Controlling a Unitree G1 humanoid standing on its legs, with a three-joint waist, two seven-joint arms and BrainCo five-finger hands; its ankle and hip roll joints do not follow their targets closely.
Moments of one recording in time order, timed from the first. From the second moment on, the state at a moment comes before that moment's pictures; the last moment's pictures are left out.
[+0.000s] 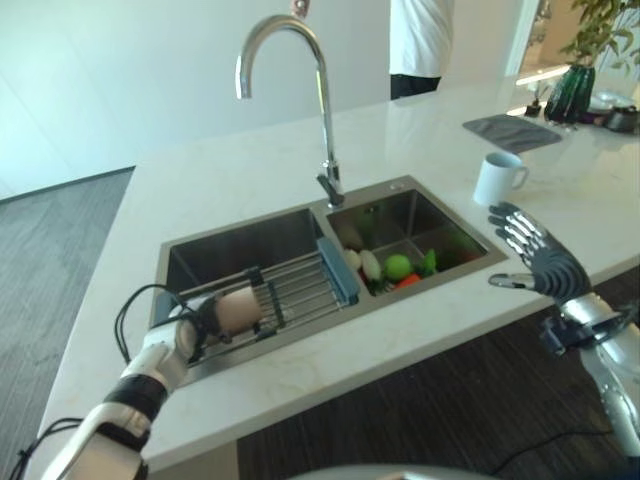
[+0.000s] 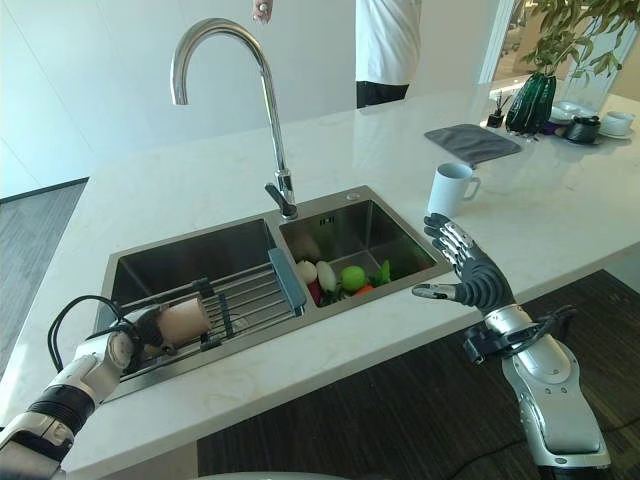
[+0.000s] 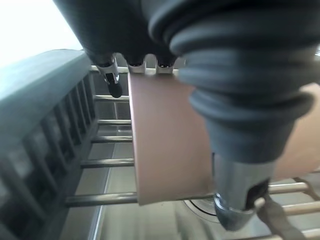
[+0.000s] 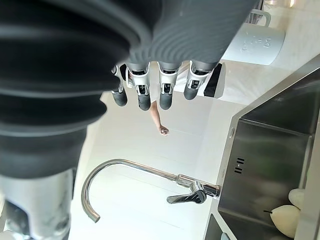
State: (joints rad) left arm -0.28 0.68 -0.35 0.64 0.58 0.19 -0.16; right arm 0.12 -0.63 -0.17 -0.32 0.37 0.00 0.27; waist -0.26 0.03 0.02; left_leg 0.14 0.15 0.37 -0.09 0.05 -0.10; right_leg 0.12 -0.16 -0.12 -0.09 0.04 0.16
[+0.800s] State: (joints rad) left arm -0.26 0.72 -0.35 0.53 0.63 0.08 0.07; right arm 0.16 -0.65 -0.21 -0.32 0.37 0.01 0.28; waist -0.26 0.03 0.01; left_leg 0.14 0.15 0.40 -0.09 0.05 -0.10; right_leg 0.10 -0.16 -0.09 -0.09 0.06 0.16
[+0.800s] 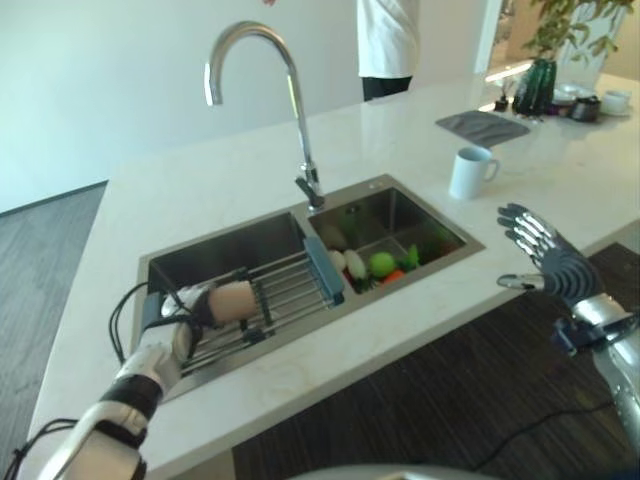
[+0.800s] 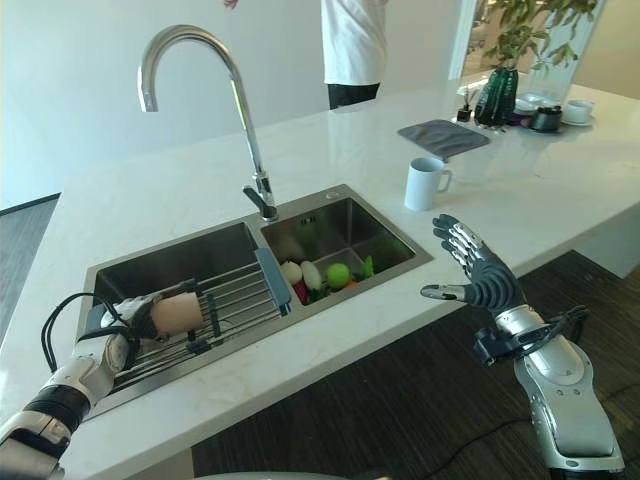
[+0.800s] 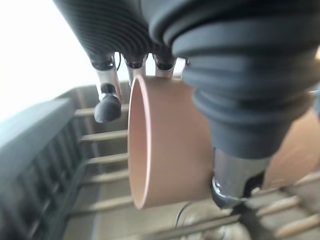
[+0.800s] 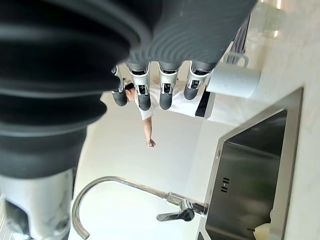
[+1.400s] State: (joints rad) left arm -0.02 0.75 -0.02 -0.03 0.39 -0.15 0.22; right arm 0.18 -0.58 -0.20 -0.32 0.37 -0.01 0.20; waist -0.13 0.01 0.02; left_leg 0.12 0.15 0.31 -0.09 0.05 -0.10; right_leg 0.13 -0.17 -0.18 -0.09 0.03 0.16
